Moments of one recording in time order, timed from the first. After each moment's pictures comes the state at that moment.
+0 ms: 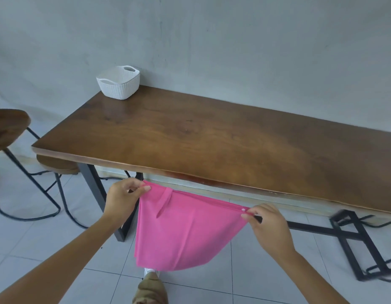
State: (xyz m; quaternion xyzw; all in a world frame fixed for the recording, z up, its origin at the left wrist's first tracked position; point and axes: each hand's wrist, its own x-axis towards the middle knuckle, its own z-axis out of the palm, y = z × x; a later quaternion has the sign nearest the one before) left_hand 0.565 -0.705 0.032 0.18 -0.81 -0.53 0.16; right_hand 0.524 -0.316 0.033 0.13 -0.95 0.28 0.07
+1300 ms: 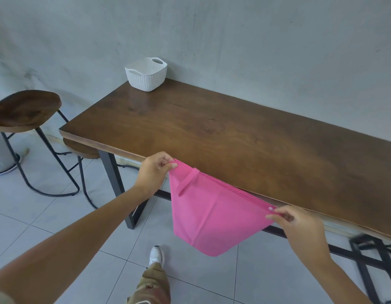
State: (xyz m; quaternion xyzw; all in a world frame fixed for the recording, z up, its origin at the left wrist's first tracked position) left_hand 0.505 -0.703 0.046 0.14 -0.81 -0.55 0.16; right_hand 0.497 -0.313 0.073 0.11 -0.93 0.35 0.06
